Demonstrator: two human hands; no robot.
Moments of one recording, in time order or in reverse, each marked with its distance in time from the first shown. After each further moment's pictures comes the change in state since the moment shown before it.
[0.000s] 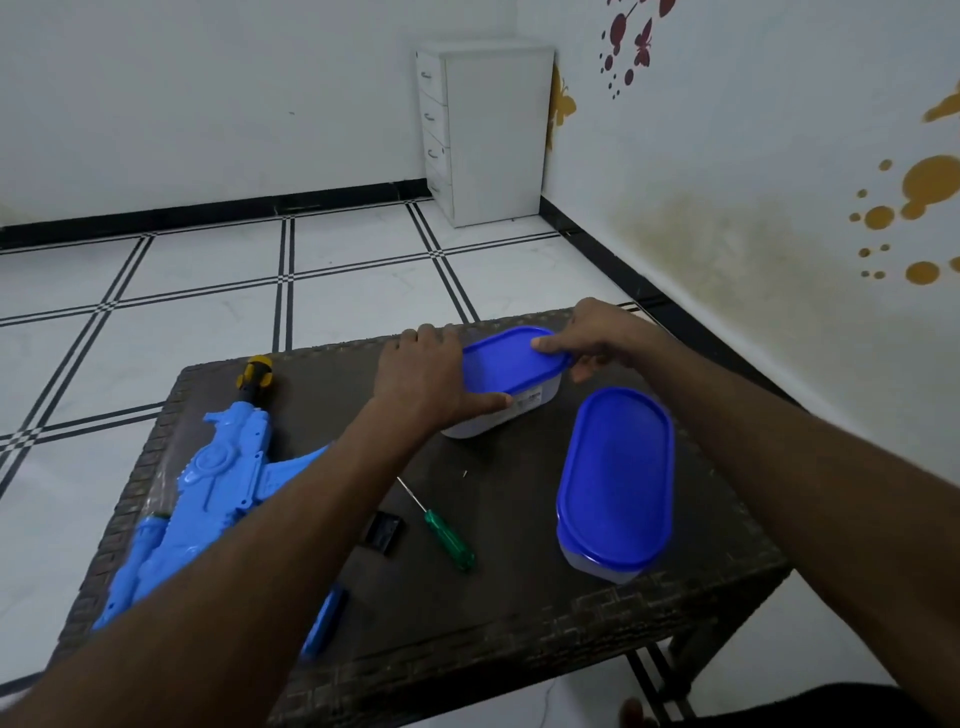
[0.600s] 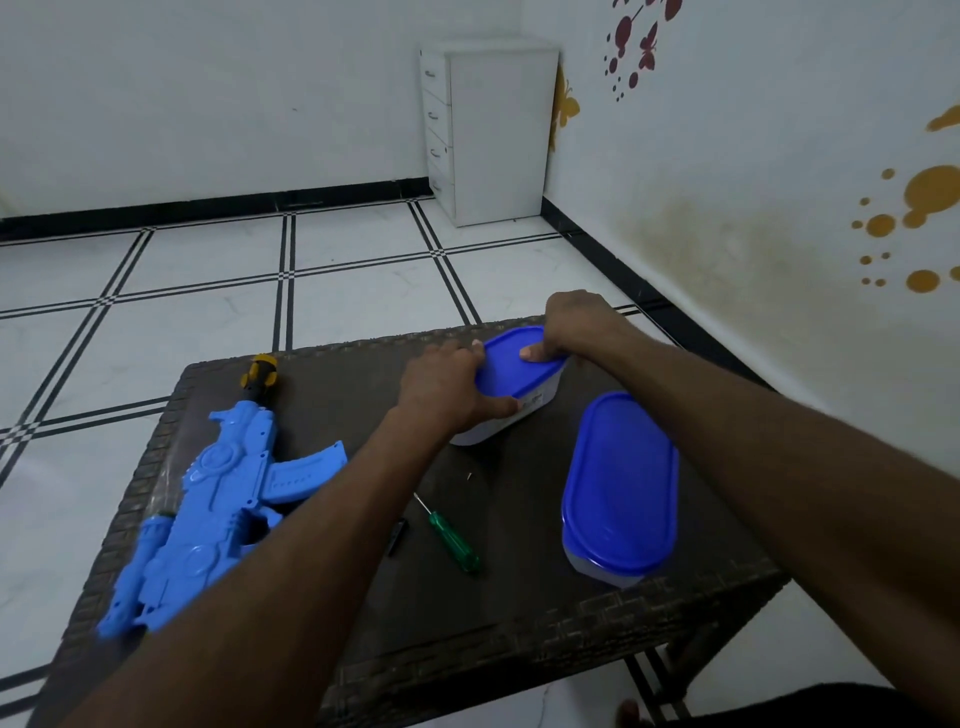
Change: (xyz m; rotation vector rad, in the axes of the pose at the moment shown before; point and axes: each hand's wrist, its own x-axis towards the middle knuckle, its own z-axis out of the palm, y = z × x) left_hand 0.009 0.007 0.012 -0.154 -0.024 0.067; right_hand -0.007 -0.044 0.009 -0.646 0.137 -0.079
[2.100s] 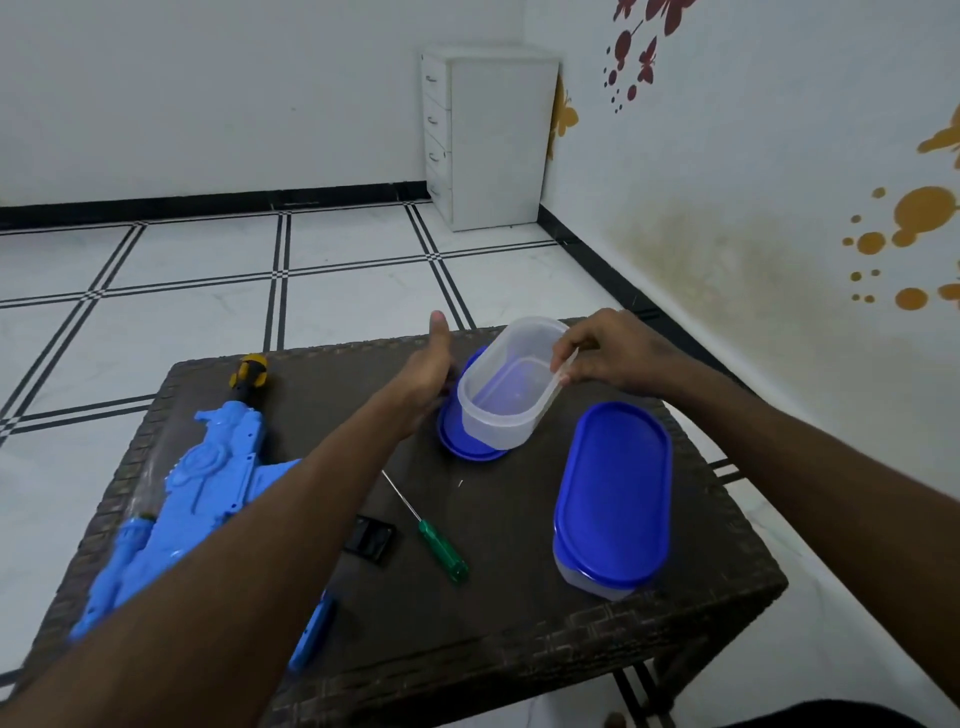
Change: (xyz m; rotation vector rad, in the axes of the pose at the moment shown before) left_hand 0.022 -0.020 0.012 -1.256 -0.162 -0.406; right_hand -0.025 0.068 0.022 0.468 0.122 -0.398
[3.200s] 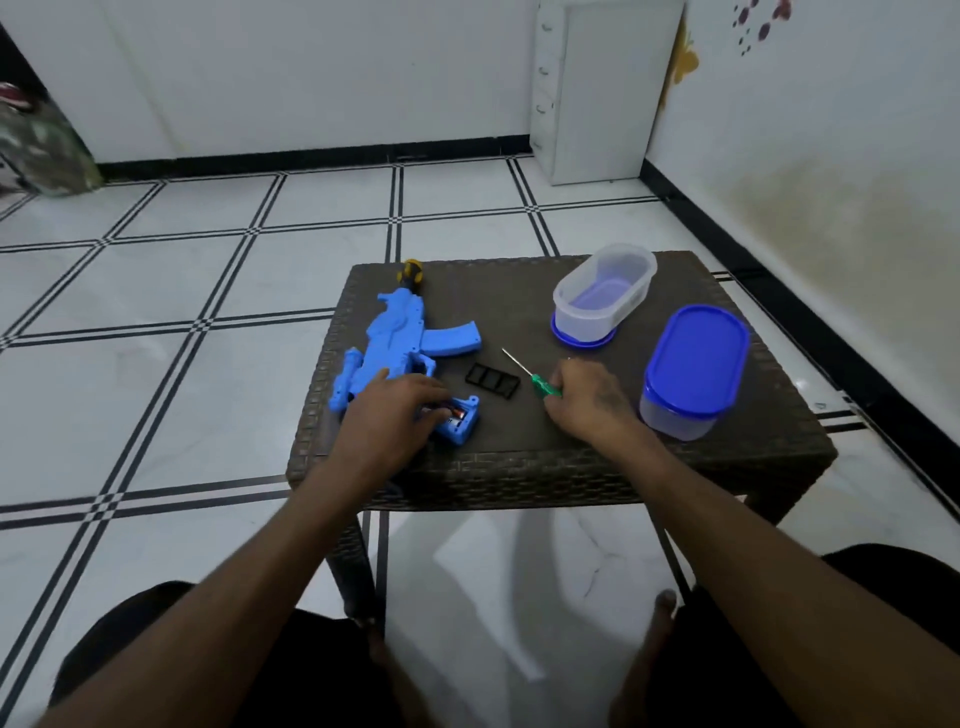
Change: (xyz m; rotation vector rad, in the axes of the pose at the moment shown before) left_hand -0.244 -0.117 -0.100 0.945 0.294 0.378; right_hand -0.115 -0.159 0.134 -0.084 -0.060 0.317
